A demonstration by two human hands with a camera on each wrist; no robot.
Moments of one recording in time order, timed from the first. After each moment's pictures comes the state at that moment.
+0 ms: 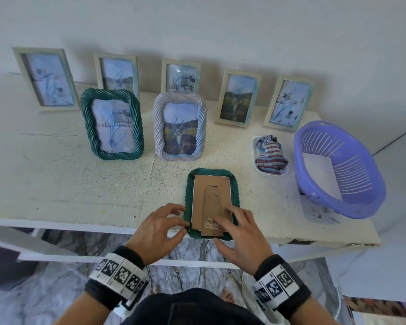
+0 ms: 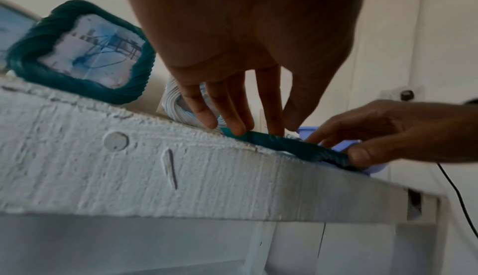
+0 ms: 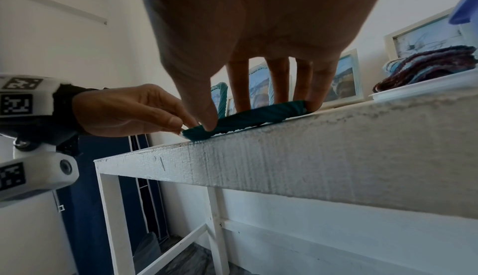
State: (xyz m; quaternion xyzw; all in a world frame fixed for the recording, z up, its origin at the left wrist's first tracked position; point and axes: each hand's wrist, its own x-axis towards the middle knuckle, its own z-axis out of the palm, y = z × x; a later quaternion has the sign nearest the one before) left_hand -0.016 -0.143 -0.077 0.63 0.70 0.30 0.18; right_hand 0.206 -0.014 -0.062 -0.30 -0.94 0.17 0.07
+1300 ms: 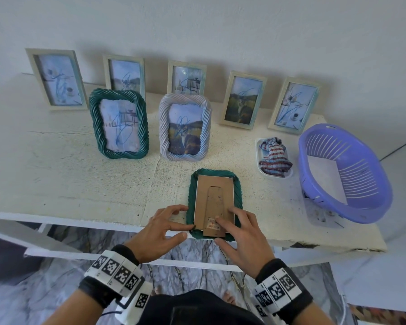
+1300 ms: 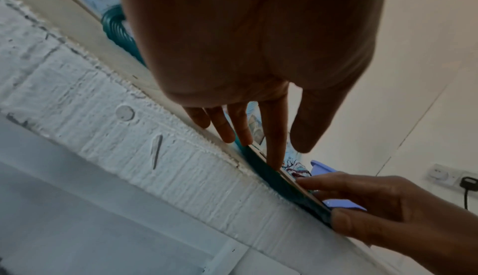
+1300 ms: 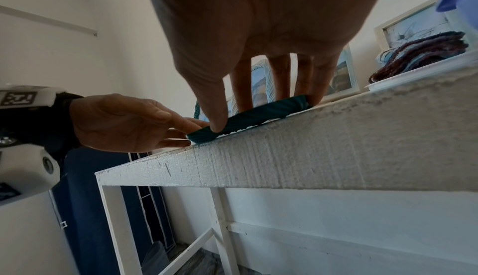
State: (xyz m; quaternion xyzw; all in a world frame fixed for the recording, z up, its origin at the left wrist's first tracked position) left_hand -0.021 -0.148 -0.073 0.56 0.69 0.28 0.37; right_hand 0.210 -0.013 -0.072 -0.29 -0.94 0.17 0.10
